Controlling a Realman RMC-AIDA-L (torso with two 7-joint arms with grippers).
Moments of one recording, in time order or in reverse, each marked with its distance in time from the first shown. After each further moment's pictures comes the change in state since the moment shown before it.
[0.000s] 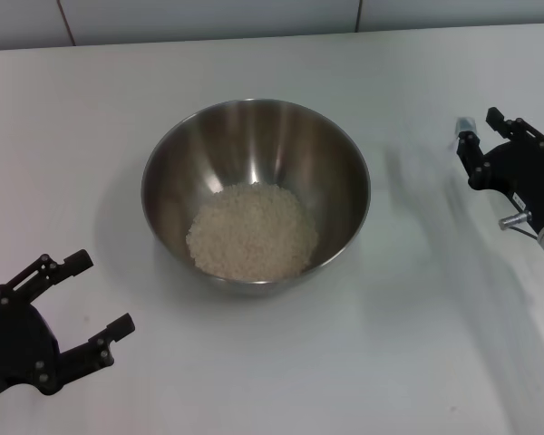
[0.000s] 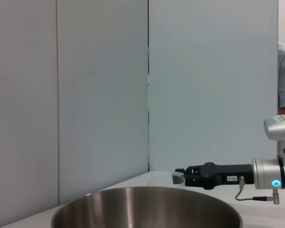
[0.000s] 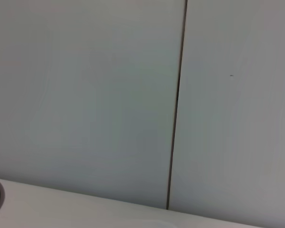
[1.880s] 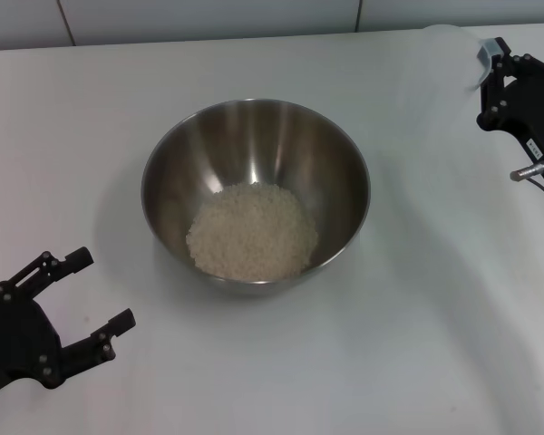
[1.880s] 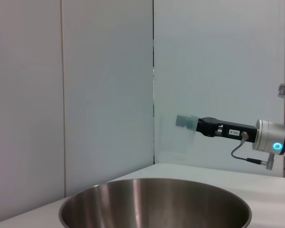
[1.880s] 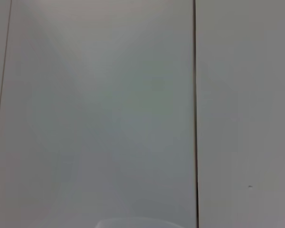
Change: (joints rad) left arm -0.008 -0.001 0.000 0.000 0.000 -0.032 0.001; right arm 0.046 -0.006 0.003 -0.038 -0.001 -0.272 0.104
